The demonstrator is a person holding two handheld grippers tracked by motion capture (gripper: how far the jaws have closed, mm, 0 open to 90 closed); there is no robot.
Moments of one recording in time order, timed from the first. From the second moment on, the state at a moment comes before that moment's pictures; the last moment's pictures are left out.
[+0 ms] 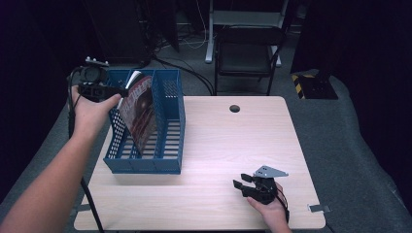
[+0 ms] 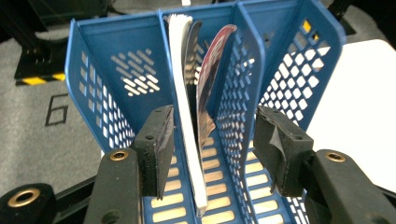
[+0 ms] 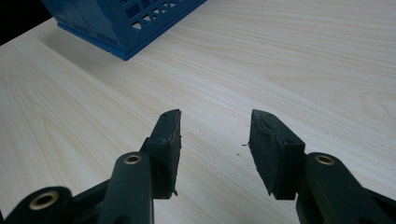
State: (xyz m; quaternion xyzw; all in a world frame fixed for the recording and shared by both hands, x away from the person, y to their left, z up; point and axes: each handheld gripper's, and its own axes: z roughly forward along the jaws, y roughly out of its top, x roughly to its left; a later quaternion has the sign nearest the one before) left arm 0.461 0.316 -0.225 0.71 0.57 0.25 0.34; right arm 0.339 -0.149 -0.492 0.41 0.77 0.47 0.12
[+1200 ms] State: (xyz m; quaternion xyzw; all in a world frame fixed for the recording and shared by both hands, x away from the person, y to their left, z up) left arm 0.393 0.233 -0.284 0.83 0.41 0.16 0.35; right arm 0.338 -0.147 -0.492 0.41 0.77 0.47 0.12
